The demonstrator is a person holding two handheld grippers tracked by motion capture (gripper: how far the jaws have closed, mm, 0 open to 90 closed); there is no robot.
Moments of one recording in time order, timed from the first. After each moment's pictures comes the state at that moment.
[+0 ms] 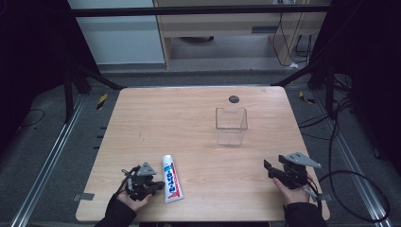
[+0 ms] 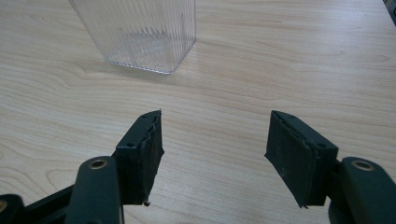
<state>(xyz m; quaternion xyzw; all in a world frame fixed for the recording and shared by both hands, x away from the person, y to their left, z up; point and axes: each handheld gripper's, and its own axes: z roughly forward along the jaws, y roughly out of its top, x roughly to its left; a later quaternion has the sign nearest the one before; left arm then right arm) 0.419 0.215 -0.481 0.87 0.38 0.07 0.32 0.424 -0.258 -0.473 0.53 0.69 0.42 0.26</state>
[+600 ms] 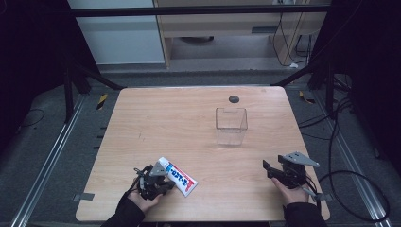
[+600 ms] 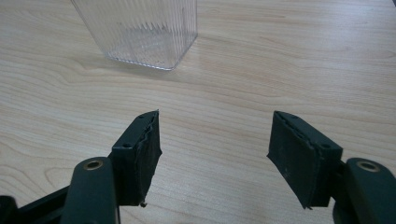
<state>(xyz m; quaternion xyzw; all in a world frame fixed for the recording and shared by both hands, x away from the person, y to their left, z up) 0.424 0.185 -0.483 0.88 0.34 0.07 0.32 0.427 -0.257 -0.476 0.53 0.70 0.41 0.26</state>
